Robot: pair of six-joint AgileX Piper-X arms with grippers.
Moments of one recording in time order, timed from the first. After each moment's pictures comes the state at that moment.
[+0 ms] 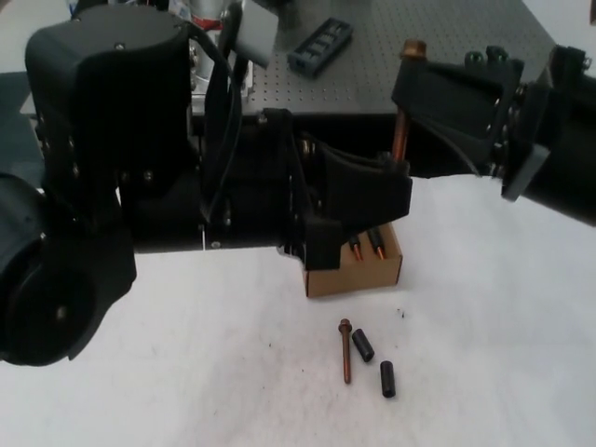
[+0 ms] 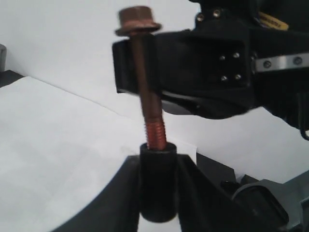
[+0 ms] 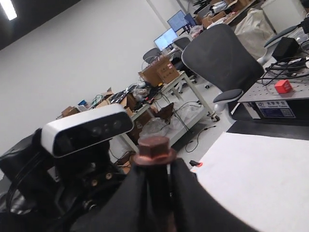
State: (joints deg) left arm -38.8 69.2 -47.7 -9.6 42.0 -17.4; right arm 17.8 51.8 -36.9 -13.5 -32.1 32.6
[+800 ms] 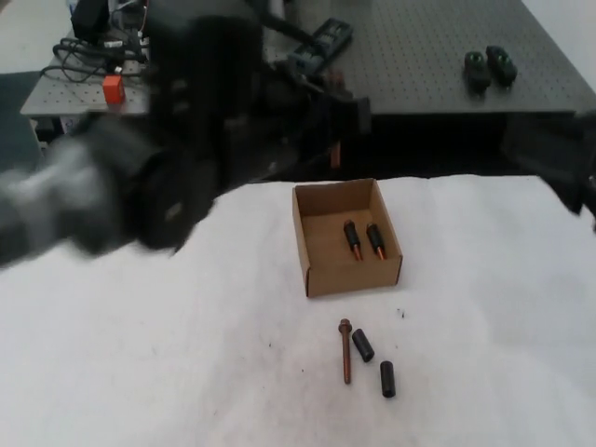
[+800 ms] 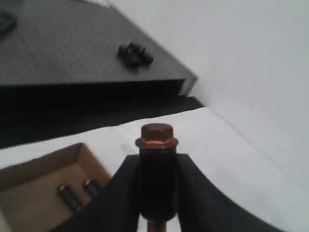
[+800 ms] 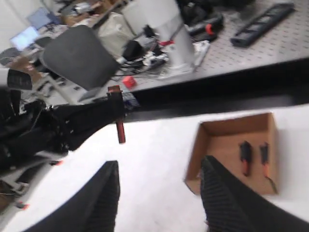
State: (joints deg) left arm -35.4 100.4 -71.7 4.2 7.5 -23.0; right arm 0.1 41.1 -36.9 15.3 -24.1 19.0
